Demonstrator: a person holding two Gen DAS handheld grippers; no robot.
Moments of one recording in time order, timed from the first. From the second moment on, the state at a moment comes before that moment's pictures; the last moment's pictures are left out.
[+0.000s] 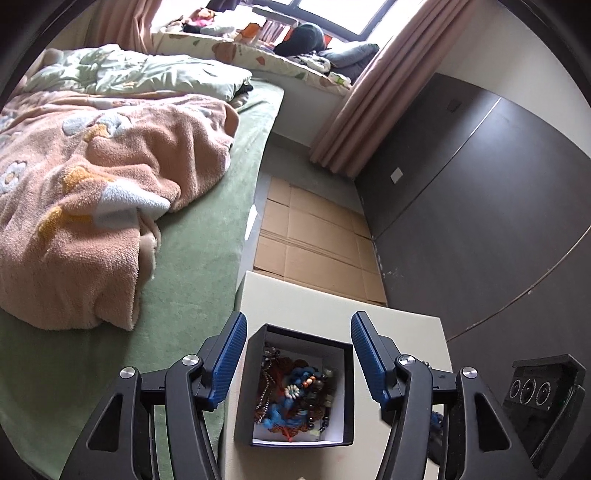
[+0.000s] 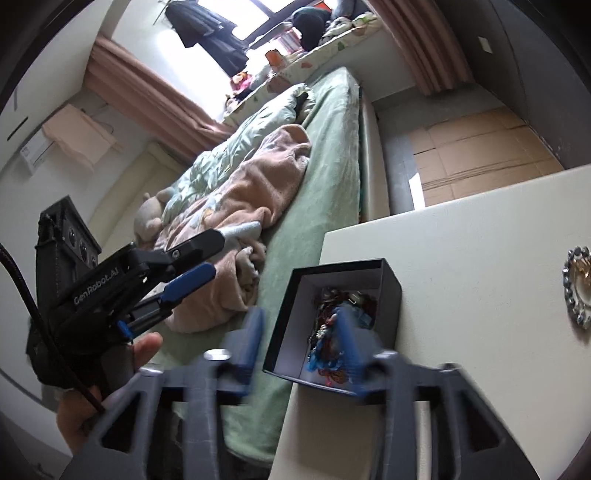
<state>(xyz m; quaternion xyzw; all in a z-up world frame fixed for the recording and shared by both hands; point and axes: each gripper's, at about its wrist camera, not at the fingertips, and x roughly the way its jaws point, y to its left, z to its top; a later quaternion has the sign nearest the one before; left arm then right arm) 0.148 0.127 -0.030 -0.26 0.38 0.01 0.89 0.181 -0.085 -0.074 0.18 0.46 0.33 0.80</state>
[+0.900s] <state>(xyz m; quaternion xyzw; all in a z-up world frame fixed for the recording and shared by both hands) 0.176 0.015 -0.039 -0.20 0.40 -0.08 0.89 0.191 -0.261 -0.074 0.25 0.50 0.11 0.82</state>
